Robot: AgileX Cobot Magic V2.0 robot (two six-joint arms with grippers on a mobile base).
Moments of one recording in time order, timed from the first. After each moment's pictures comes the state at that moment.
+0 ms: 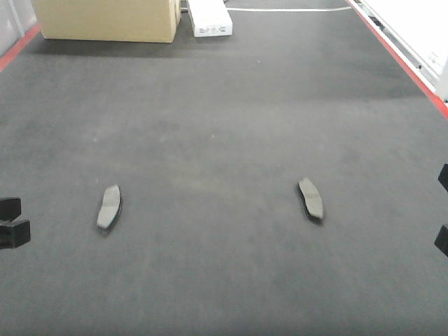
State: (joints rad) left arm -0.21 0.83 -0.66 -0.09 0.54 -0.12; right arm 0.21 0.58 -0.55 0.09 0.25 -0.01
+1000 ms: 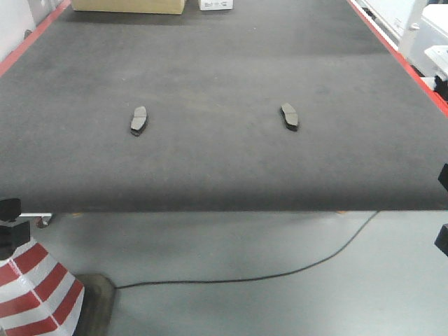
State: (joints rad) left arm -0.21 0.83 -0.66 -0.09 0.54 -0.12; right arm 0.21 0.58 -0.55 0.09 0.25 -0.01
